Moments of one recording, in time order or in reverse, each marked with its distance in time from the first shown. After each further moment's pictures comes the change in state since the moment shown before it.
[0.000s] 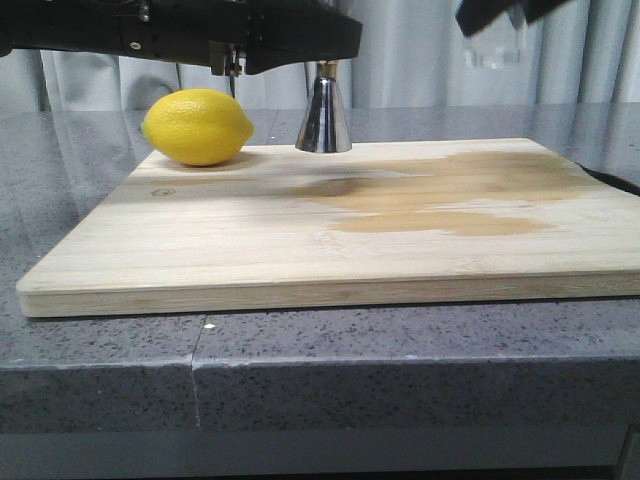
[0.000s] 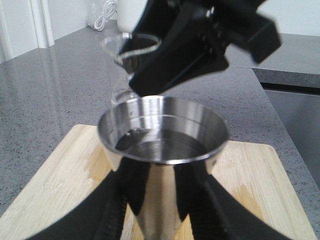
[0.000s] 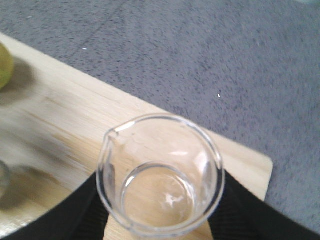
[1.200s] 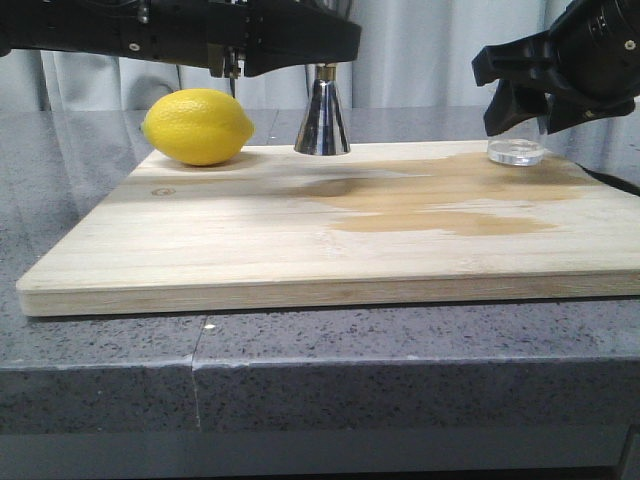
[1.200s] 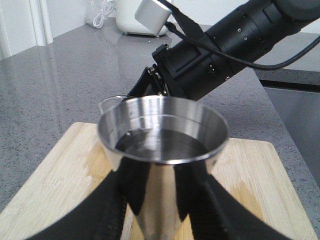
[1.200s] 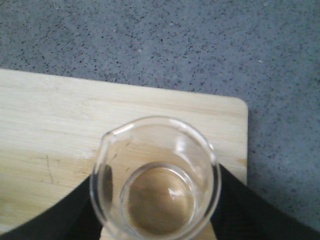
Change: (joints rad) left arm 0.000 0.000 0.000 0.011 0.000 -0.002; right arm -0.047 0.108 0.205 0.172 -0.353 0.002
